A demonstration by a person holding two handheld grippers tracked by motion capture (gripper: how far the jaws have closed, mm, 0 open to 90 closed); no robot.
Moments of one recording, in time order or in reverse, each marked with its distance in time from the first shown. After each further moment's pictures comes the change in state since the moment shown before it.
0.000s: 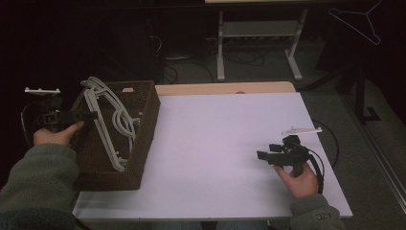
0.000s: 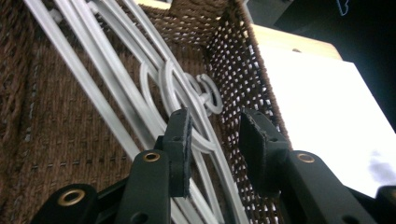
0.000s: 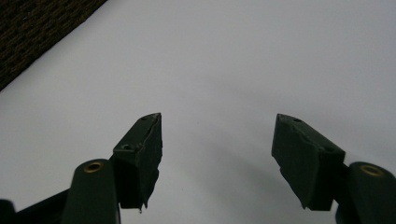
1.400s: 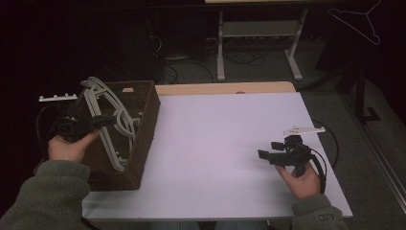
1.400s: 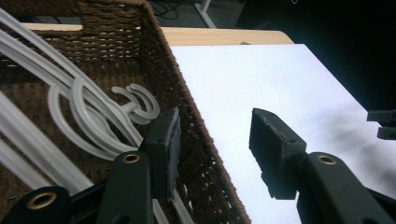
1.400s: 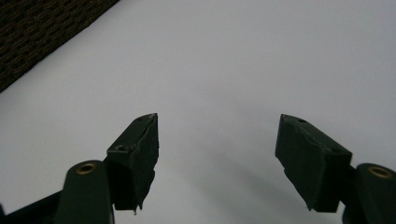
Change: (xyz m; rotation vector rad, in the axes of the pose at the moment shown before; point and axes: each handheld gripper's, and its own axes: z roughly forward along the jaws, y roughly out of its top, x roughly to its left) left arm -0.069 -0.028 0.001 -0.053 -0.098 0.200; right arm 0.004 0.003 -0.008 -0.028 -0.013 -0.039
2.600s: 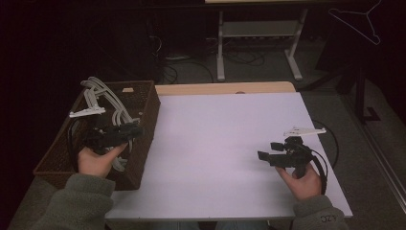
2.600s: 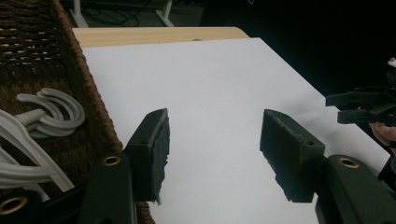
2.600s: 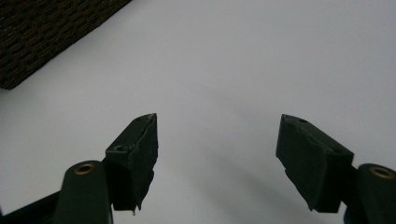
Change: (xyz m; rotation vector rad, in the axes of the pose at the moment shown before) left arm -0.047 -0.030 0.034 -0.036 -0.134 0.063; right arm 0.004 -0.001 -0.004 -0.009 0.025 -0.022
